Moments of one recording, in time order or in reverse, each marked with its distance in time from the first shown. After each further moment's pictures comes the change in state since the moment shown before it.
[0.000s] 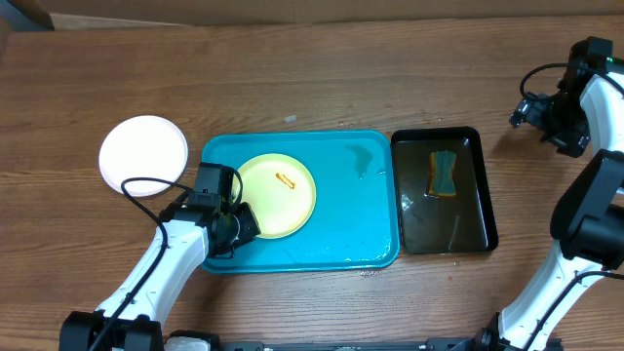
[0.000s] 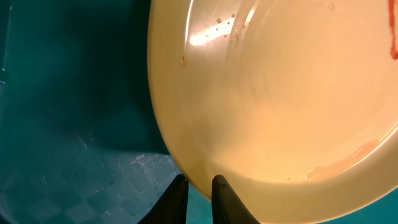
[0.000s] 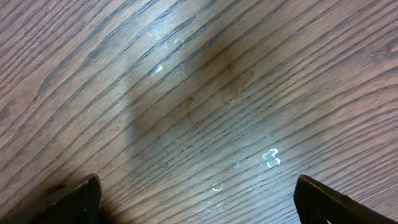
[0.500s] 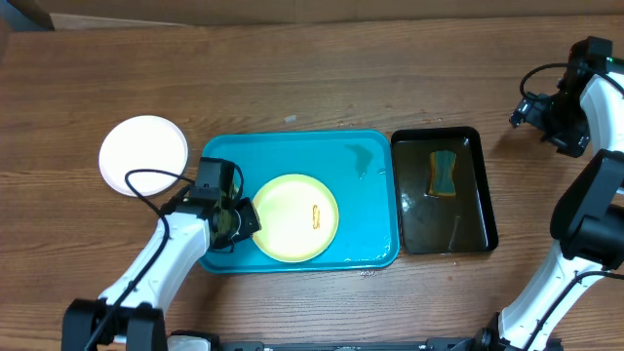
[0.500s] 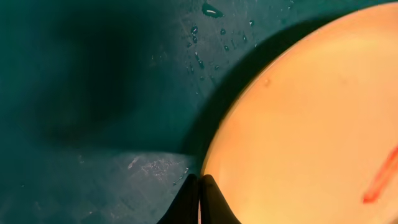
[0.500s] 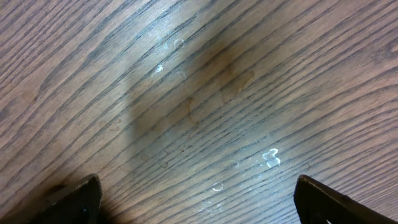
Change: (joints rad) left arm -0.002 0.046 0.033 0.015 0.008 0.064; right arm 0.000 0.000 0.000 0.000 0.000 0.000
